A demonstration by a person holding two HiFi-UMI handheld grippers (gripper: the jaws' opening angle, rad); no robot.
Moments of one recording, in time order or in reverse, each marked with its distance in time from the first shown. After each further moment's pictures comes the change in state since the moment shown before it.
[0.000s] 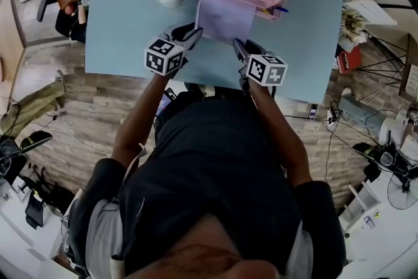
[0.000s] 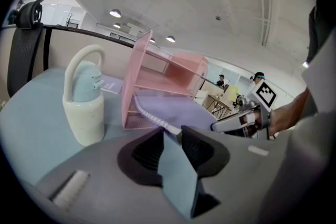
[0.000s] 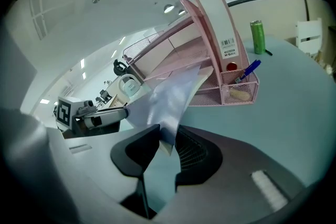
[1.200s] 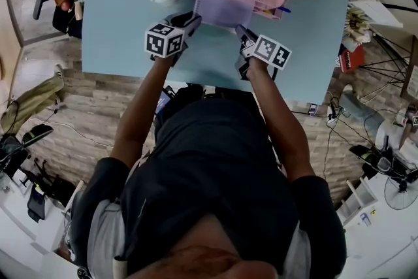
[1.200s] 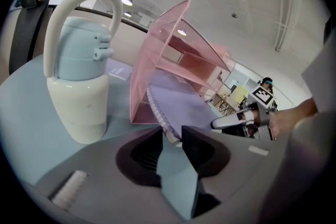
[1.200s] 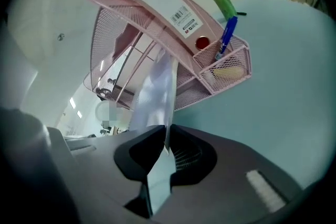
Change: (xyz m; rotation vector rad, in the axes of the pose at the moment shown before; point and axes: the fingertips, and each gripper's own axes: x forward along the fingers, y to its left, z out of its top) left arm 0.046 0.046 -0.013 -0.122 0.084 0.033; right arm 0.051 -0.047 0.015 0.414 -0.029 0.046
